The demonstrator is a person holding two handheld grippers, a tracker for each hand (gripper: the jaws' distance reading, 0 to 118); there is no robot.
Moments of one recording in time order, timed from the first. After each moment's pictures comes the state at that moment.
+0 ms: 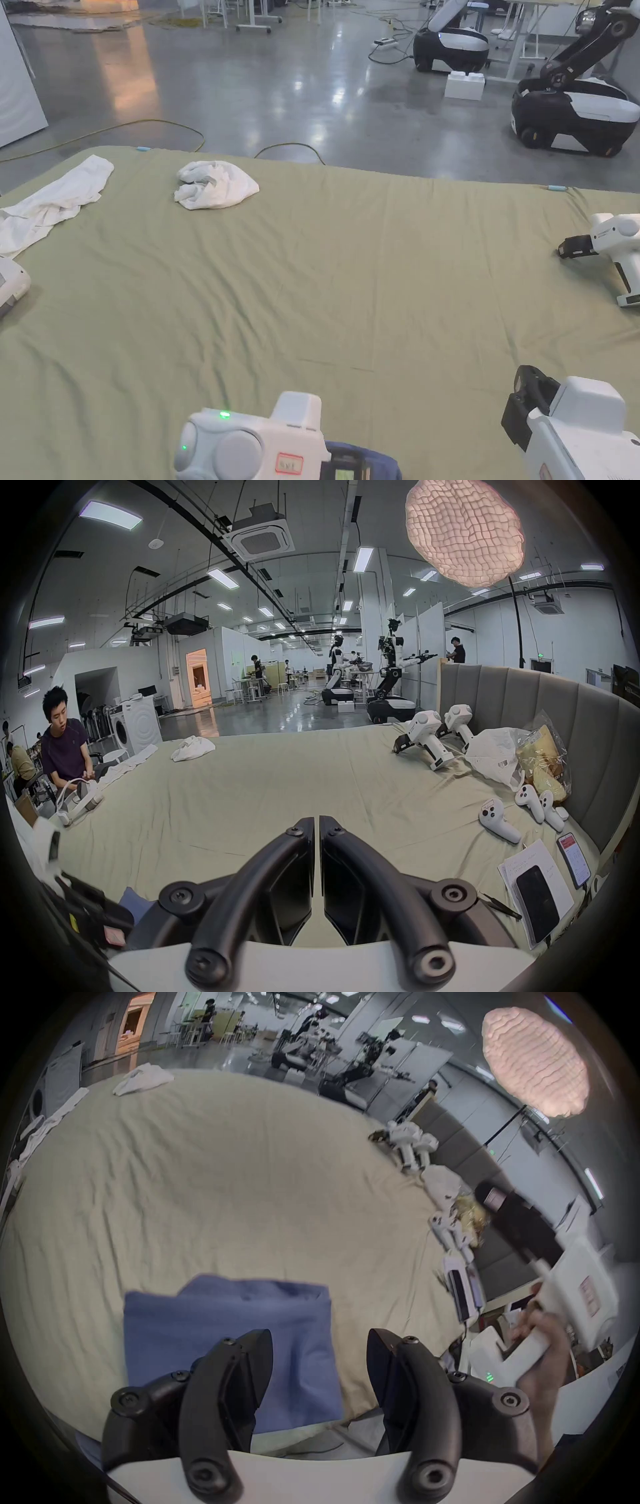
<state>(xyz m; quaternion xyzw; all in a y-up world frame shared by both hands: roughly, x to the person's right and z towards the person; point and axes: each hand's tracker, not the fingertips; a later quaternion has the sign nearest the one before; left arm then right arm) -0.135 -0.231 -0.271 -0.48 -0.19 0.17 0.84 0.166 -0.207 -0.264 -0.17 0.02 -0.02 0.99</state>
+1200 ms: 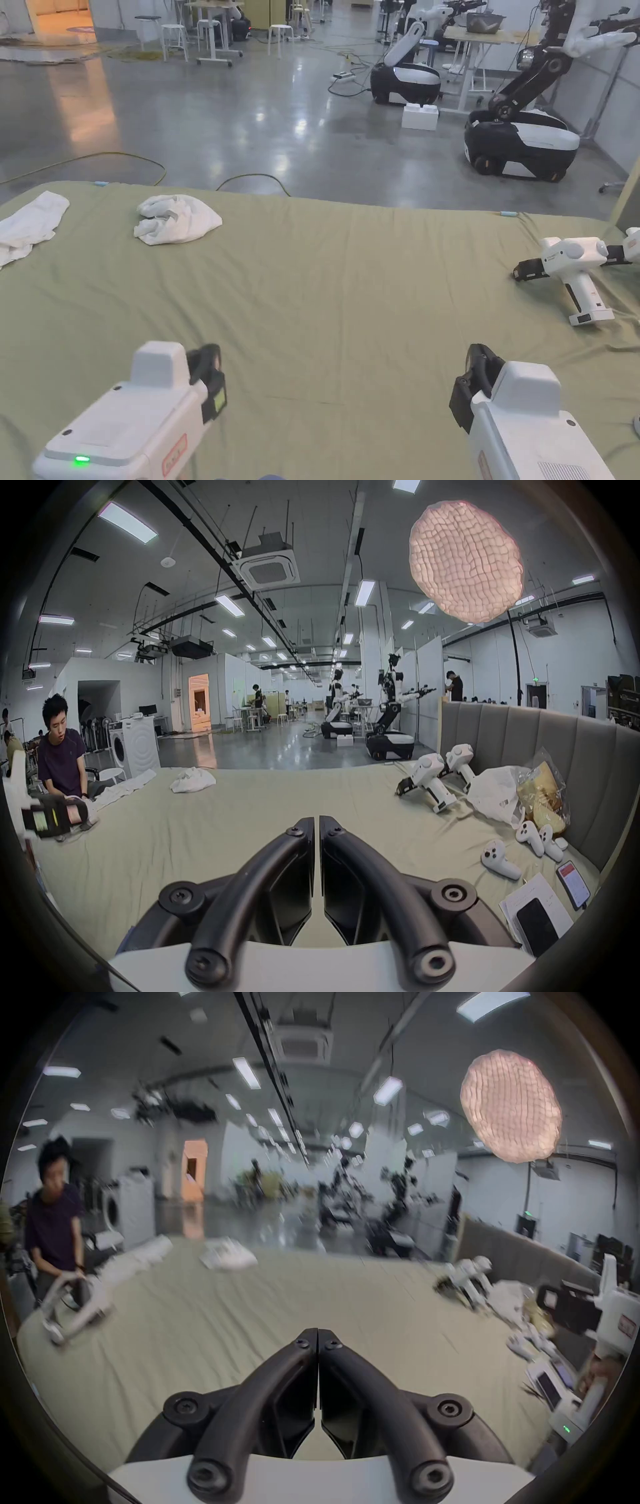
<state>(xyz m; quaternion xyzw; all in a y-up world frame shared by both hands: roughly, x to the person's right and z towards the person) -0.213 -0.182 -0.279 -0.12 0.01 0.07 0.99 0.137 -0.176 -0.279 -0.08 0.01 -0.01 1.00</state>
